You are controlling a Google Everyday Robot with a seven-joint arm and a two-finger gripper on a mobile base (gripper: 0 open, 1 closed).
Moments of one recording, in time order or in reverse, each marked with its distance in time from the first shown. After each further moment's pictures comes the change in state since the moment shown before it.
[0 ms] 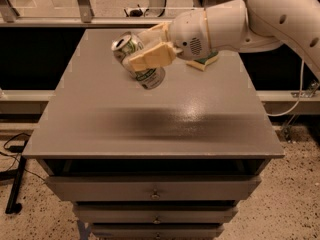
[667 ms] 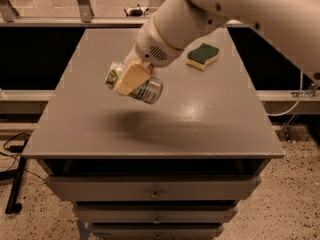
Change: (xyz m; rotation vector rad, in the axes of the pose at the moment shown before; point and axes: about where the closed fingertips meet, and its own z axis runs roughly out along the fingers) arm 0.042 0.018 0.038 0.082 0.537 -0.034
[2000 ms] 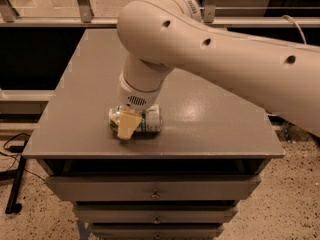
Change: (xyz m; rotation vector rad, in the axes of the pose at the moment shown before) arm 0.062 0.050 0.068 -0.007 0.367 -0.072
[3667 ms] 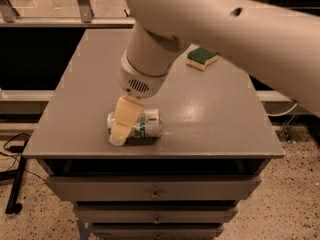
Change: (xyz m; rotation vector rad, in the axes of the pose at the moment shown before) arm -0.011 0.012 -0.055 -0.019 -0.055 0.088
